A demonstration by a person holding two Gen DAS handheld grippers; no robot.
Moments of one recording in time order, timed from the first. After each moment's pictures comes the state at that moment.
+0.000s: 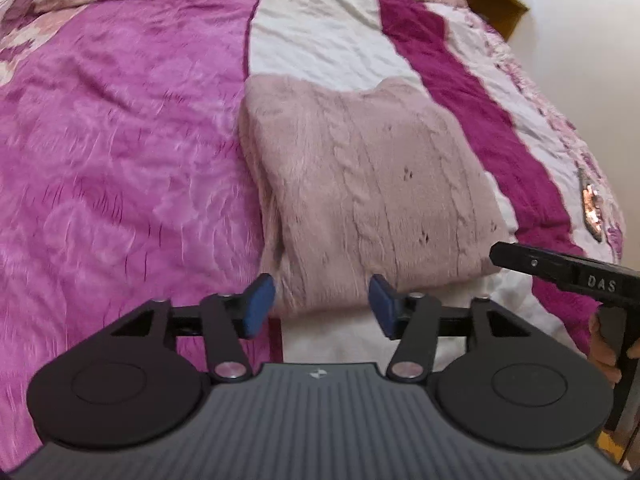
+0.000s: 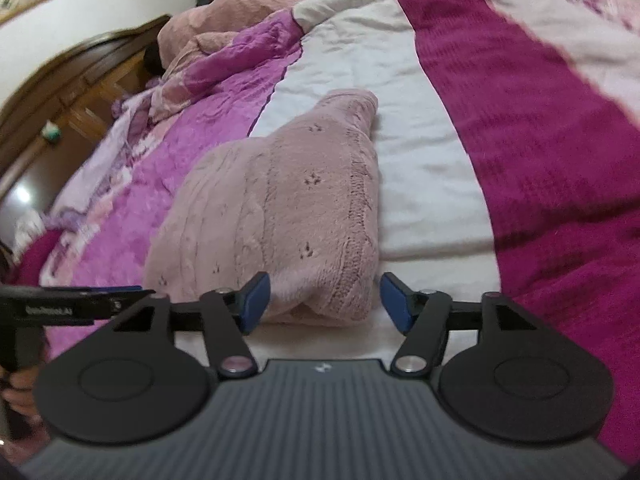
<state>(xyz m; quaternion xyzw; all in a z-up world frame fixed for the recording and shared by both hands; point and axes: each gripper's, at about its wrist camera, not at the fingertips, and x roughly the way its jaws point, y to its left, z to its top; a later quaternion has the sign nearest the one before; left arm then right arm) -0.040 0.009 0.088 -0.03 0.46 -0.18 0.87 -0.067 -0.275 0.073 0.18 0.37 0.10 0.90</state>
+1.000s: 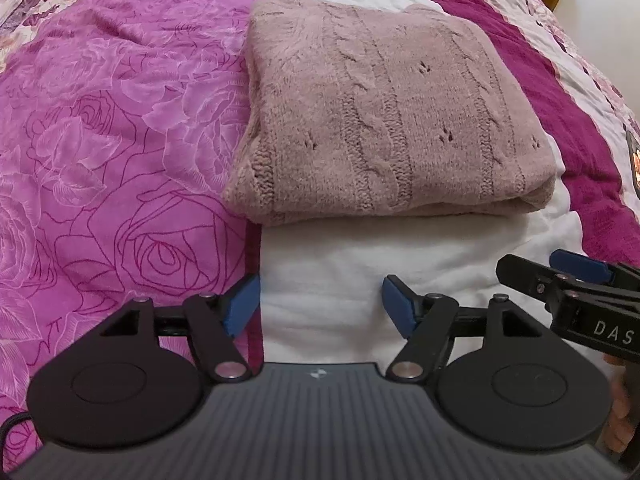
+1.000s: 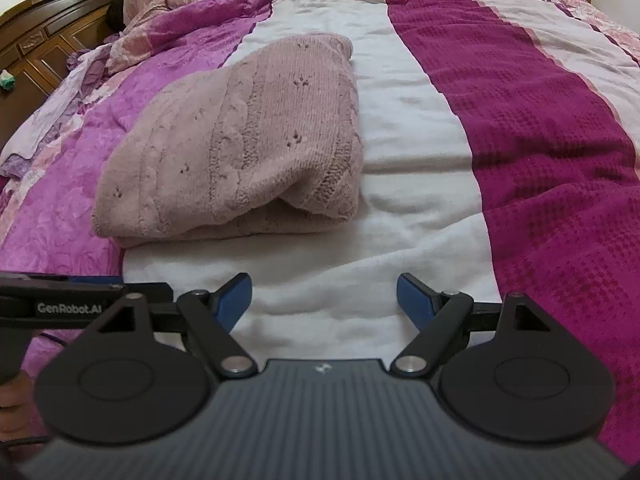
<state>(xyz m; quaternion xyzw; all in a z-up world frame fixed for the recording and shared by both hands) -0.069 -0.027 0.033 0.00 0.50 -0.12 0.86 -0.098 -0.233 0.045 0.12 0.41 0.02 0.90</state>
